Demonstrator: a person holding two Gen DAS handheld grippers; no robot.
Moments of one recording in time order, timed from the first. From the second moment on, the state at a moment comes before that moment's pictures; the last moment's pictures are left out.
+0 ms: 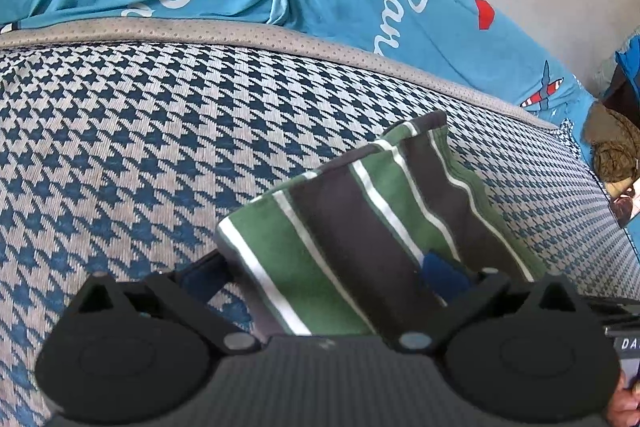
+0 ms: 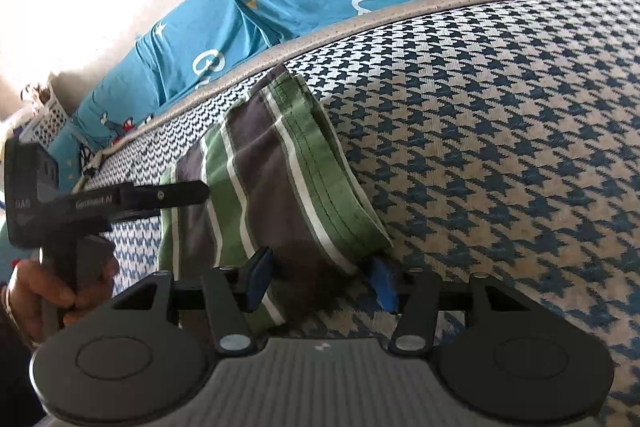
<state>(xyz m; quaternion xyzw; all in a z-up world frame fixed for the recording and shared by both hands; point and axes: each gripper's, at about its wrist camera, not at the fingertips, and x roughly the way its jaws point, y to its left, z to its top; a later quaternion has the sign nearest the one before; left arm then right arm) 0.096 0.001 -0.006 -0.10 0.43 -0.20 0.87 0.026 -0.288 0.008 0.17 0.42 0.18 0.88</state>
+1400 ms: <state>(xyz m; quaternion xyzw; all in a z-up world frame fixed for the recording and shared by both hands) 0.073 -0.027 0.019 0.00 0.35 -0.19 0.91 0.050 -0.219 0.026 0.09 0.34 0.15 0.92</state>
